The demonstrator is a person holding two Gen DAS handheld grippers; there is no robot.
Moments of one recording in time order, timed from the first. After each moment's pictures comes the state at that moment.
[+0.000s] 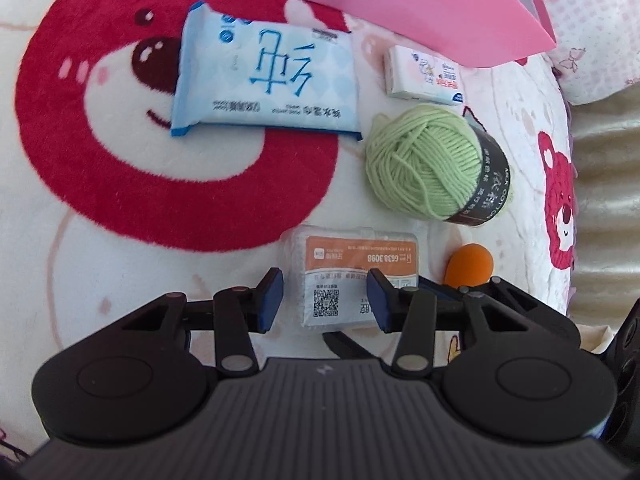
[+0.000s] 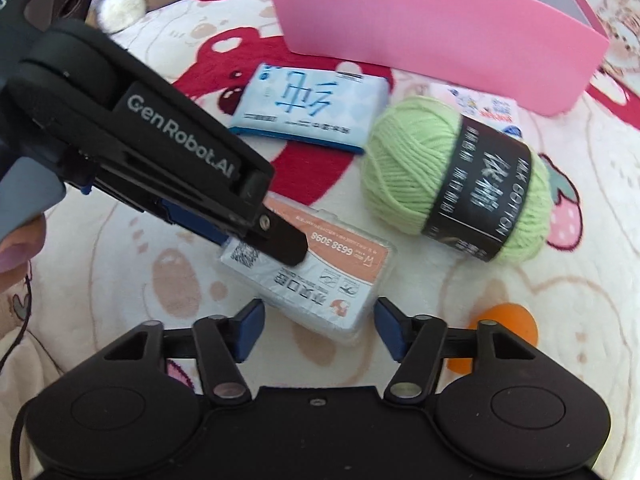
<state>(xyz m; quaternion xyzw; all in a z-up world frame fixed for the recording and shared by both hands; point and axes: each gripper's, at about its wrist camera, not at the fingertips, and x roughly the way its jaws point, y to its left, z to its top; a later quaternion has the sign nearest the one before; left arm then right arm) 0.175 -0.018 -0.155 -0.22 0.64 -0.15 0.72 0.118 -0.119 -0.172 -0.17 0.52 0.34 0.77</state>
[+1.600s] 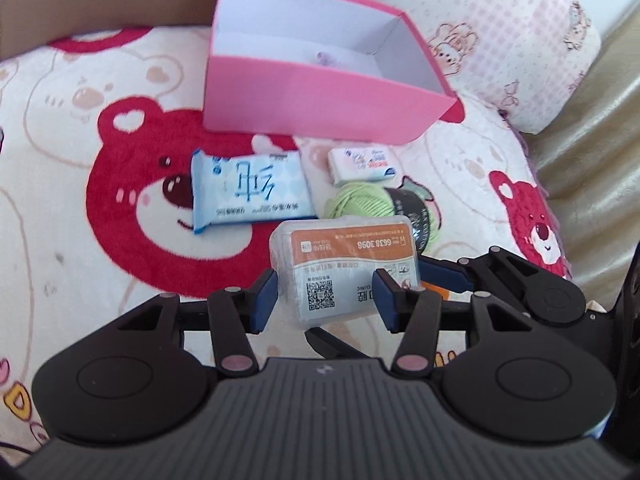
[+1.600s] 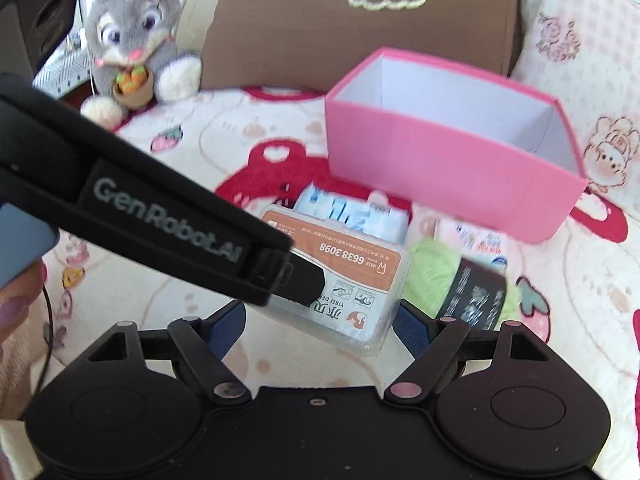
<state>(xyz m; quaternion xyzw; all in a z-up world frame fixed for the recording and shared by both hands) 0.116 -0.022 -0.052 -0.13 0.48 -0.16 0.85 0.089 -0.135 -0.097 -0.15 0.37 0.39 0.83</state>
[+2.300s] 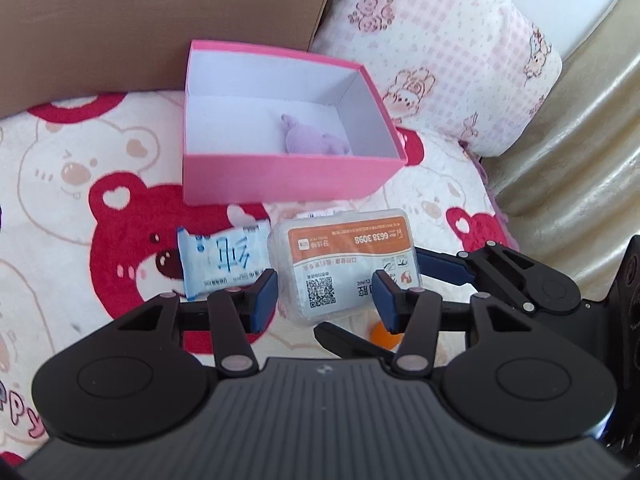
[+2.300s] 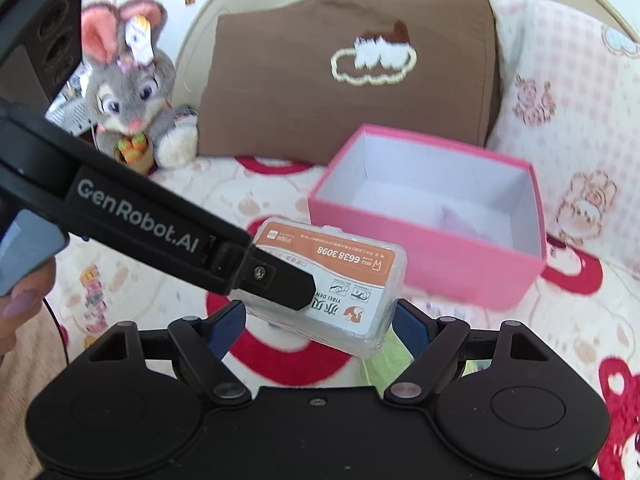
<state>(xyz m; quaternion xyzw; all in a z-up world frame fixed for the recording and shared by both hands) 0.143 -0.006 0.027 -0.13 0.45 -0.19 0.86 0.106 -0.138 -0.012 -0.12 0.33 0.40 0.85</state>
